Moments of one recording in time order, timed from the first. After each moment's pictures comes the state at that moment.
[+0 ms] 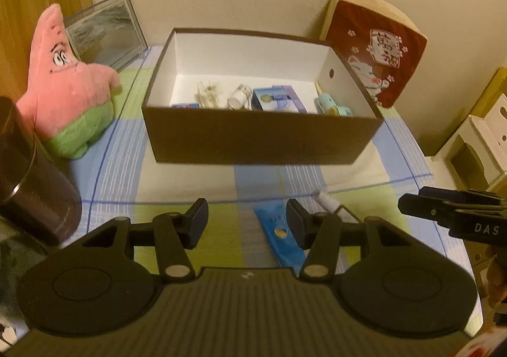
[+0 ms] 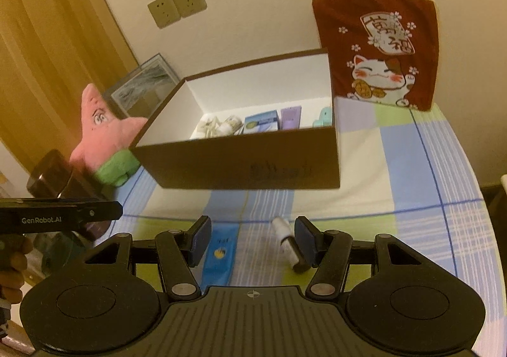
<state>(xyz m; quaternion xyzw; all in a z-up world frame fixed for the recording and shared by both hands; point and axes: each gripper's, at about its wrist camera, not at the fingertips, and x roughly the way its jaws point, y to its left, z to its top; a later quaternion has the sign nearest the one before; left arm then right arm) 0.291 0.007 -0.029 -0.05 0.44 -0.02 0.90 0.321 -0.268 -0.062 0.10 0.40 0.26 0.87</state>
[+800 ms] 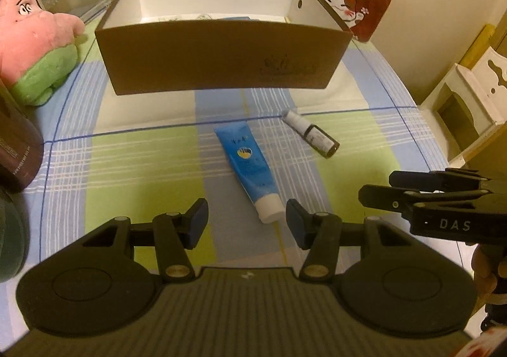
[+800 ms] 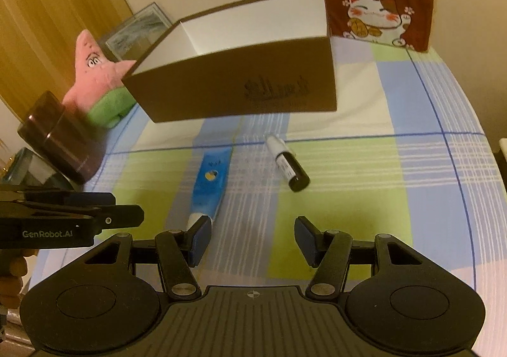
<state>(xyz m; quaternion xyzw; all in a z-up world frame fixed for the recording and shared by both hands) 0.257 -0.038 -0.081 -0.03 0.50 -0.06 0.86 0.285 -0.268 -0.112 0.08 0.47 0.25 0.85</state>
